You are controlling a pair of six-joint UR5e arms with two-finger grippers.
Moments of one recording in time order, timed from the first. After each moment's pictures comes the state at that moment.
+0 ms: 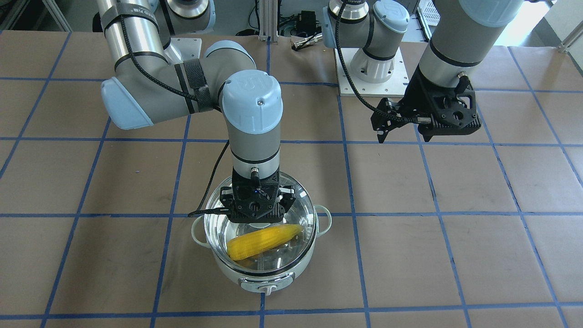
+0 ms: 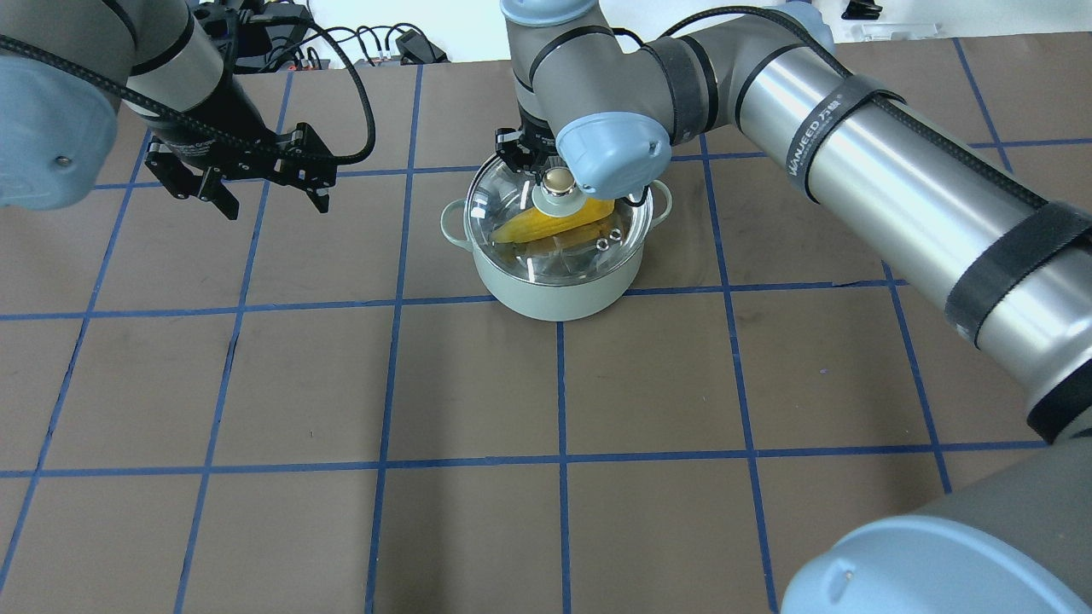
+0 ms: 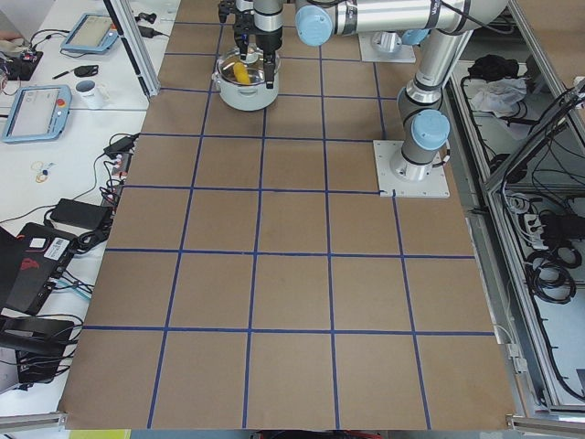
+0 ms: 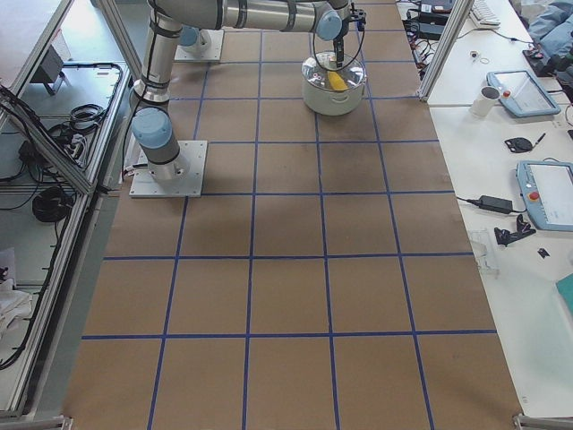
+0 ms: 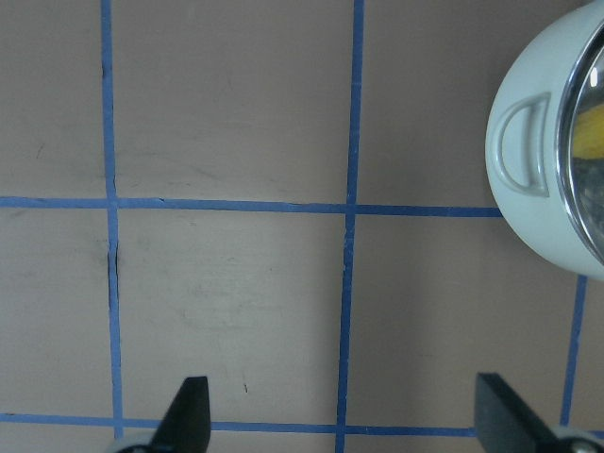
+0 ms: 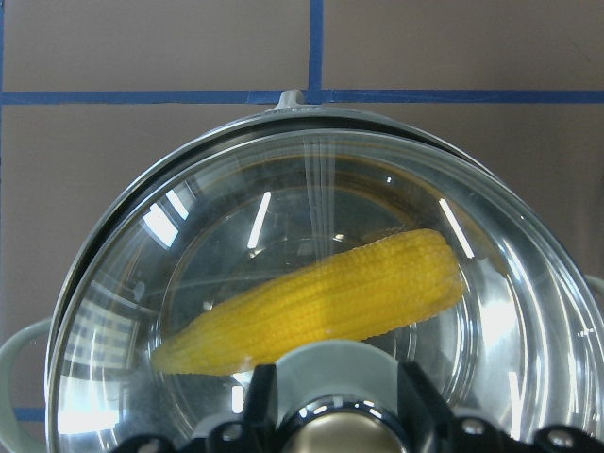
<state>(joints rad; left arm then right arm) -1.52 -1.60 -1.61 -1.49 1.58 0.00 1.93 -1.09 1.37 -2.02 -1.63 0.35</state>
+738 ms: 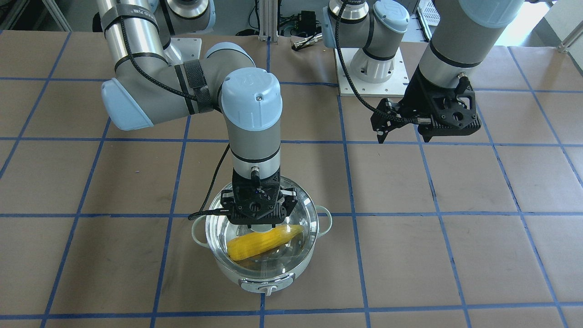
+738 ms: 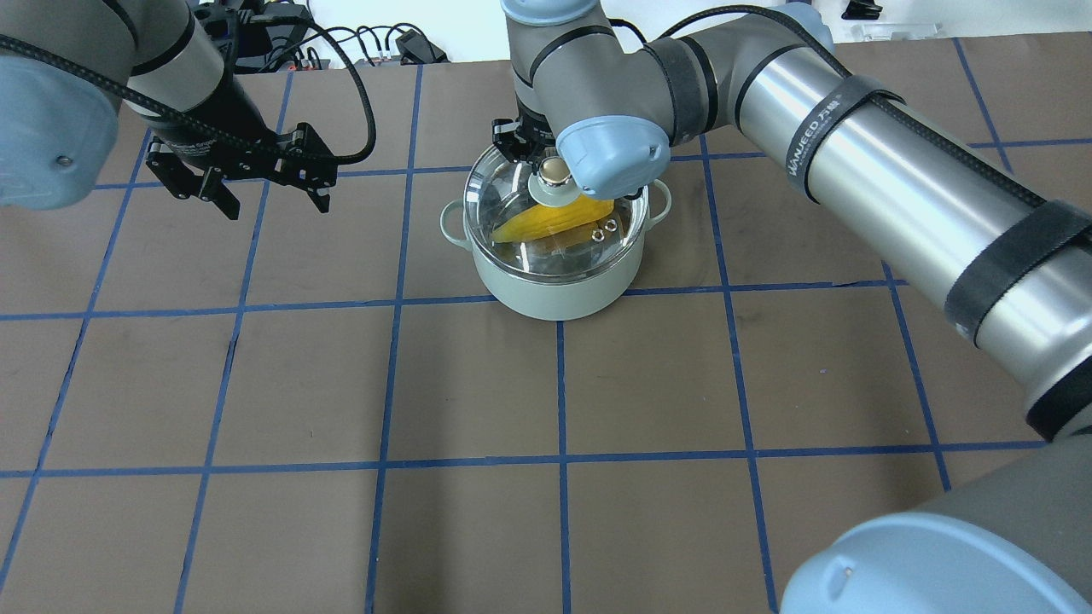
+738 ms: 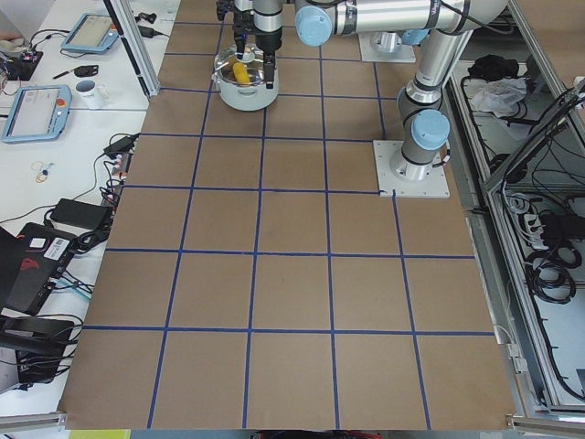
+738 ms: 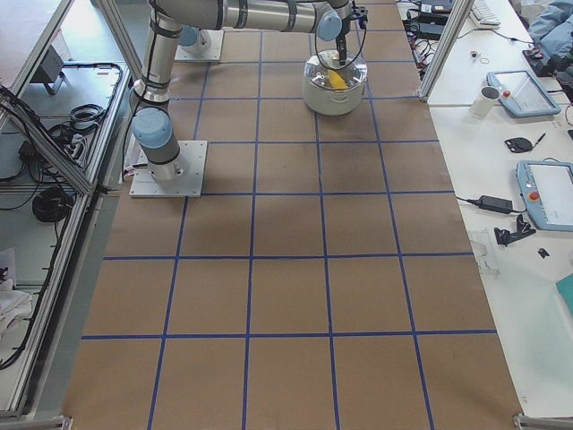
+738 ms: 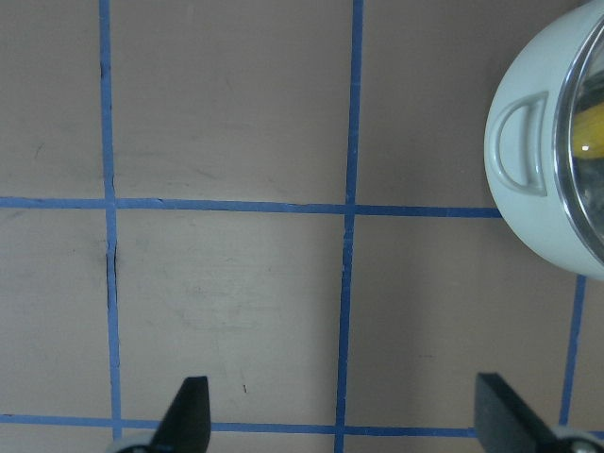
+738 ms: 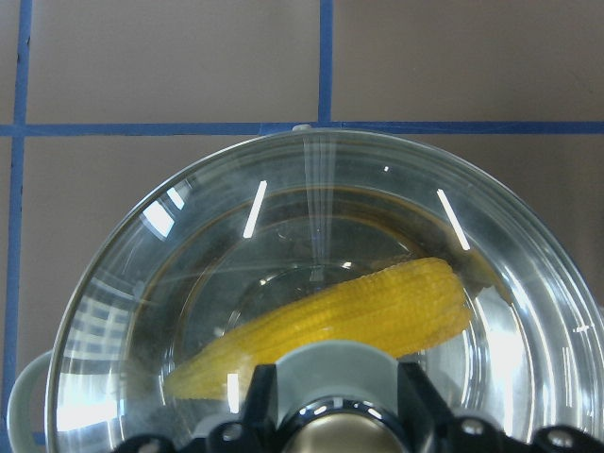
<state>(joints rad) -1.52 -1.60 -1.61 -1.48 1.58 0.00 1.93 -1.09 1.37 -2.07 -1.63 0.34</state>
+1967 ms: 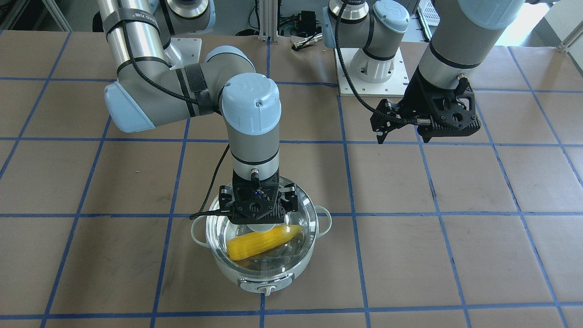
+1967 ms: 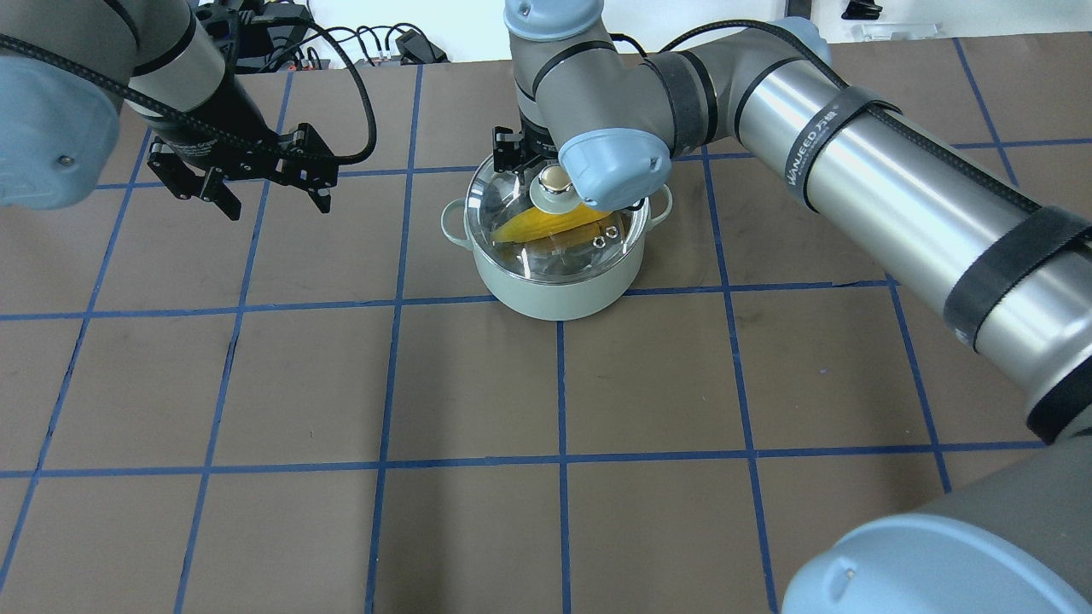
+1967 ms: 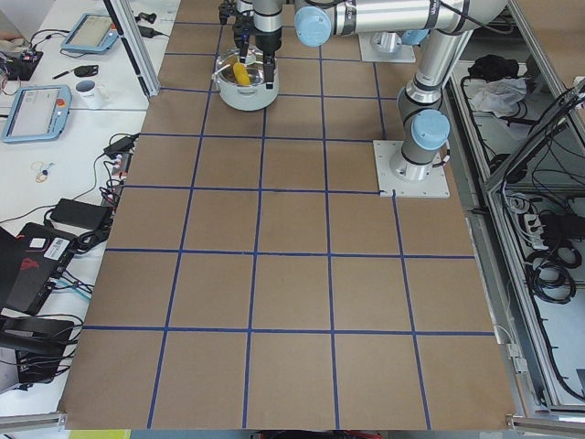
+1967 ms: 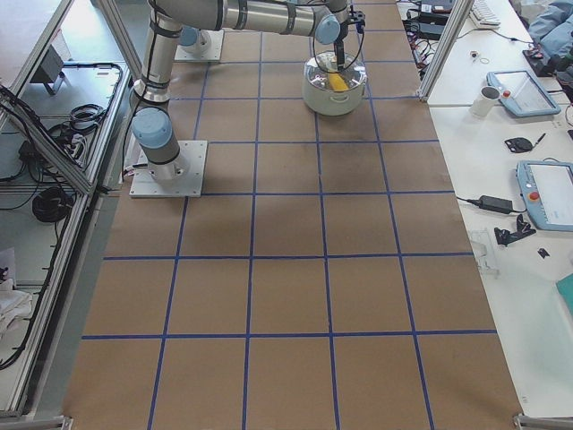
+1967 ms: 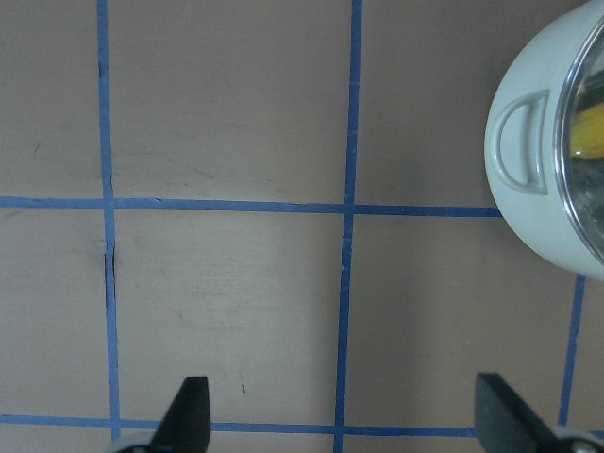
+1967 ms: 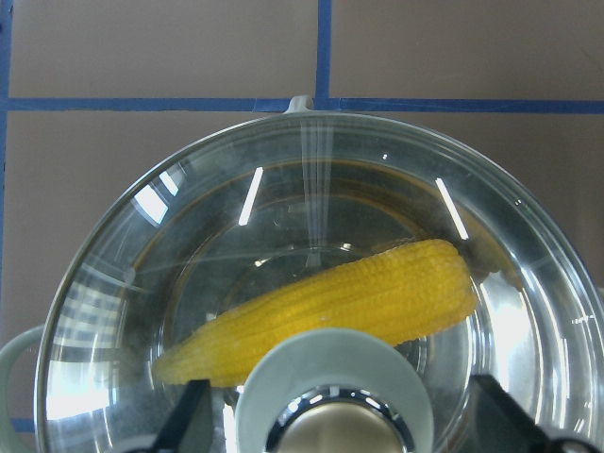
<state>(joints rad) -1.52 -1.60 -1.61 -1.48 1.58 0.00 1.93 -1.09 1.40 -2.08 -1.62 0.34</state>
